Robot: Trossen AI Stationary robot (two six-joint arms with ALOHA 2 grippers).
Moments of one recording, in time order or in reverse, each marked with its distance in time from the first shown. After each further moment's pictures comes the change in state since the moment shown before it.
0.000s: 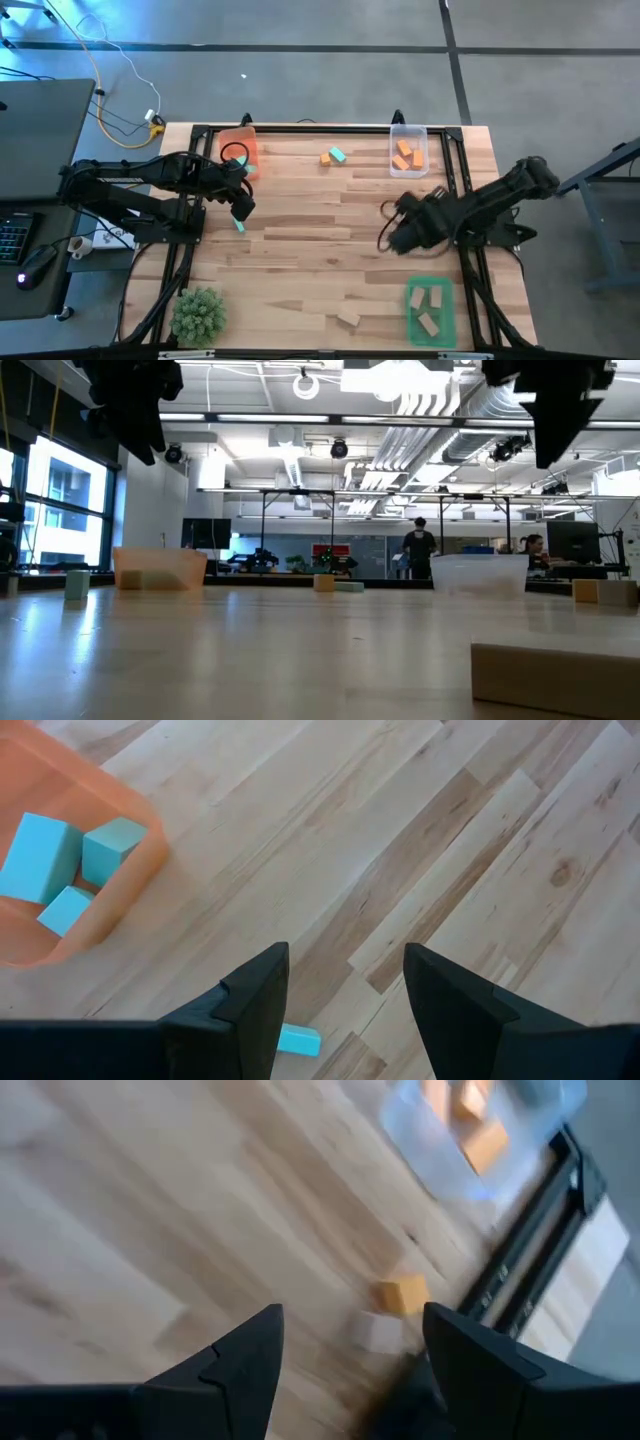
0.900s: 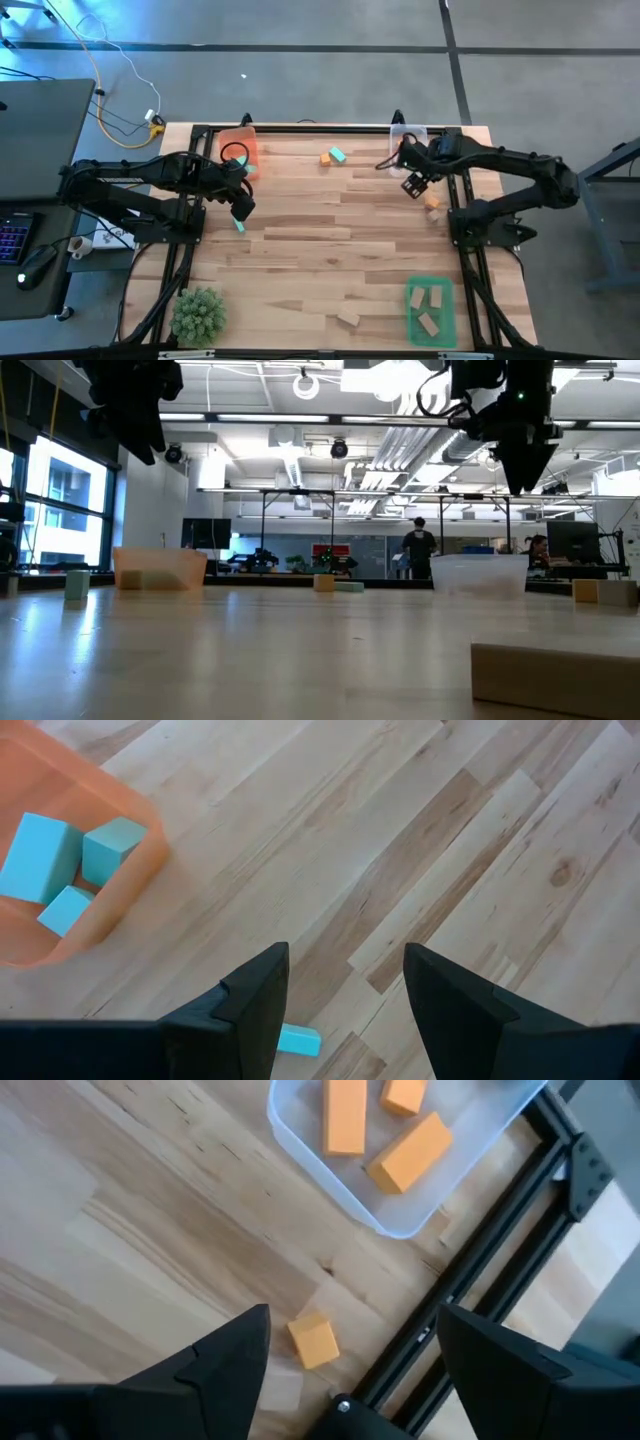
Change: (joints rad) left arm 0.000 0.000 0.000 0.000 0.000 0.000; right arm -0.709 -0.210 -0.117 0.189 -0.129 -0.699
